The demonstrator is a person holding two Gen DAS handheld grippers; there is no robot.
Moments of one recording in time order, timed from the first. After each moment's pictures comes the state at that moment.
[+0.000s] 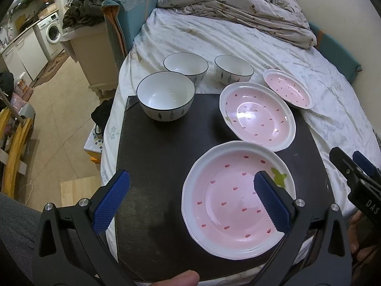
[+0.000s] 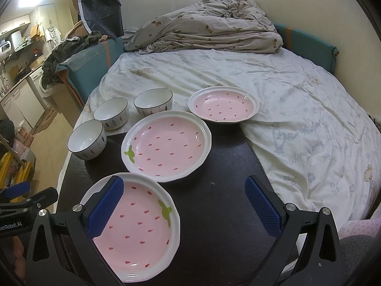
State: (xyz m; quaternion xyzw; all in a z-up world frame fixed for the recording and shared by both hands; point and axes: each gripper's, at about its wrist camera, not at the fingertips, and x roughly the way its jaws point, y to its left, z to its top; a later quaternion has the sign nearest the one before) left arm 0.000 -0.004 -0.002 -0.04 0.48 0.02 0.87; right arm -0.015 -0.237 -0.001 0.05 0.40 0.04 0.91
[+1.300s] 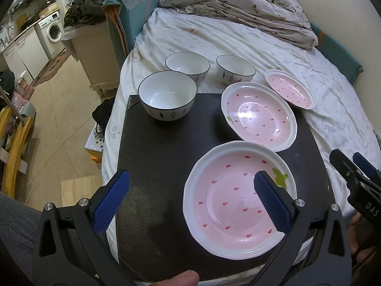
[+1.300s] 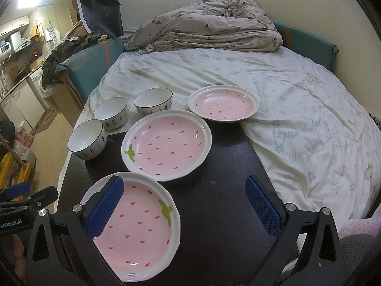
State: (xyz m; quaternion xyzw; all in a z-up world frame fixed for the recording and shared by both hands) left arm 0.000 -0.001 -0.002 -0.04 0.48 0.02 0.87; right arm -0.015 -0.238 -0.003 0.05 0.40 0.04 0.91
